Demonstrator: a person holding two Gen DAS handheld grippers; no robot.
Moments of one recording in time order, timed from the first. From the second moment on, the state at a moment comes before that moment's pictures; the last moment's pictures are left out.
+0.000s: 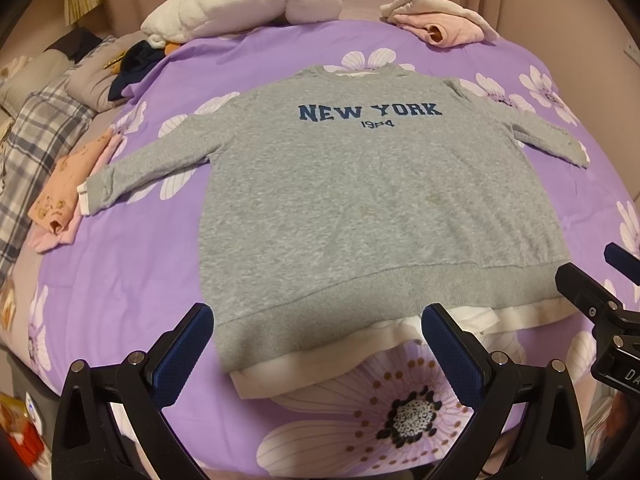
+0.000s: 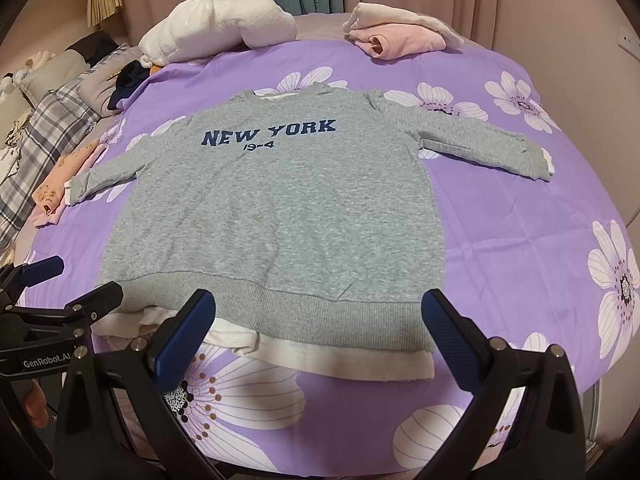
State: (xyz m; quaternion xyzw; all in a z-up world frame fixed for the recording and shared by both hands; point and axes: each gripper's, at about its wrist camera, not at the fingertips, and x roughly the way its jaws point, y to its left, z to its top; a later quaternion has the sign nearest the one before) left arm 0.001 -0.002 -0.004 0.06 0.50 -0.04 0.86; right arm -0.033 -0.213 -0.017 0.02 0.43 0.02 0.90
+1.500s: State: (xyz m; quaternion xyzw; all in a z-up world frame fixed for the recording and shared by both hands) left arm -0.001 -0.008 -0.002 0.06 0.50 -0.04 0.86; right arm -0.034 -0.212 -0.018 0.02 0.43 0.02 0.90
